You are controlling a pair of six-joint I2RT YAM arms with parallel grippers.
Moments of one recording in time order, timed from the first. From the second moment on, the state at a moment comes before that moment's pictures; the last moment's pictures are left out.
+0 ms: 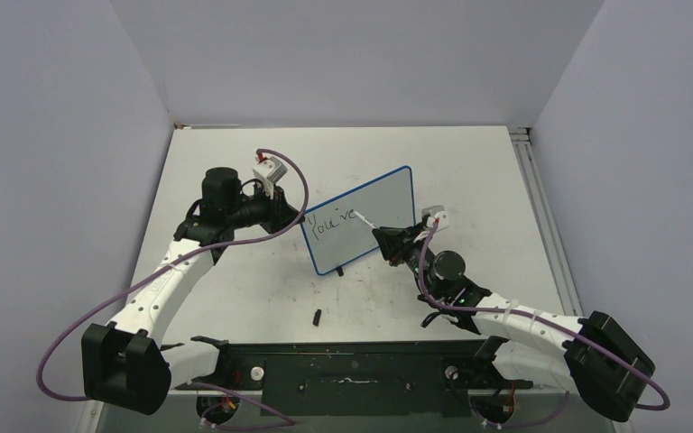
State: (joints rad) left arm -0.26 1.18 0.91 -0.23 0.69 -0.05; right arm 0.80 1.06 0.32 0.77 0.21 0.41
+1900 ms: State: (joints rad) left arm -0.26 1.18 0.91 -0.23 0.69 -0.05; right arm 0.80 1.07 0.30 0.79 0.25 0.44
